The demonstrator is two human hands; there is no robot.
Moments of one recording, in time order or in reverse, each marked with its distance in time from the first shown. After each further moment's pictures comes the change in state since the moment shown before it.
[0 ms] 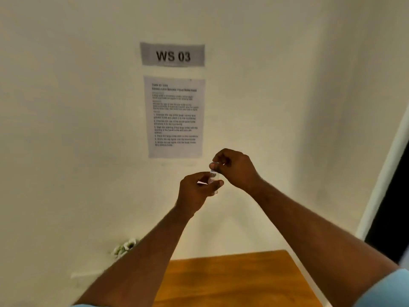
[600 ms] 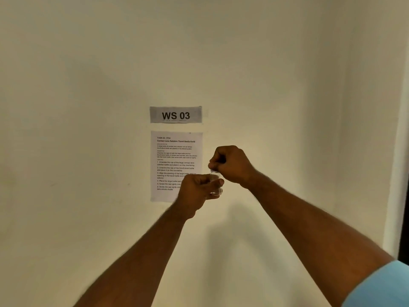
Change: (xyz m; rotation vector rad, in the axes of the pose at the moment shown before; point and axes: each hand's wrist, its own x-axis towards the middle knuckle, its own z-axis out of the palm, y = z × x) left_hand 0.046 0.125 0.034 -0.069 -0.099 0.117; right_hand 0.066 -0.079 -0.094 0.008 0.009 -0.188
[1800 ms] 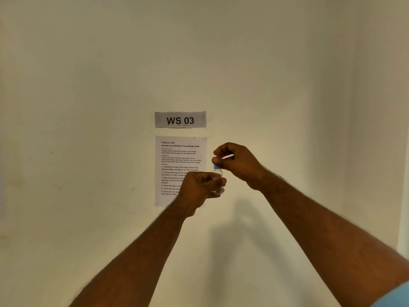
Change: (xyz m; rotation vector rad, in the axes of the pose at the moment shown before) left_hand 0.003 0.023 -0.003 0.053 0.012 0.021; right_hand 0.006 0.000 -0.012 0.295 -0.008 -0.002
